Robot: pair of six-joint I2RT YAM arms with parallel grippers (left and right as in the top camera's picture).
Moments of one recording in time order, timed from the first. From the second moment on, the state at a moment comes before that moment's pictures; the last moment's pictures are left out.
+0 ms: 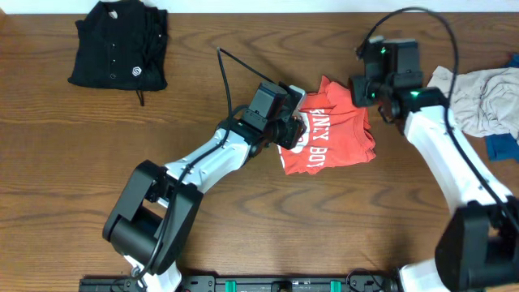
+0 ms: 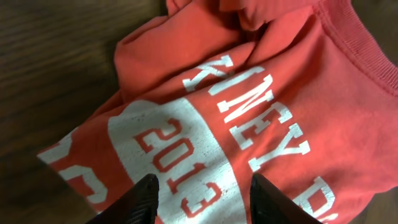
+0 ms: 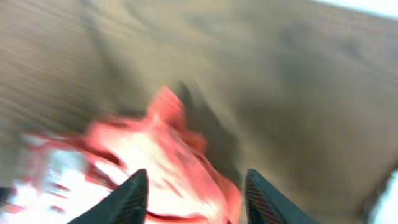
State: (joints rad) left arm -0.57 1.86 1.12 -0.10 0.29 -0.15; right arm 0.14 1.66 1.26 -0.41 -0.12 -0.08
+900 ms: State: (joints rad) left arm -0.58 2.01 1.15 -0.06 0.26 -0.17; right arm 0.14 2.04 1.27 -0.27 -0.36 0.00
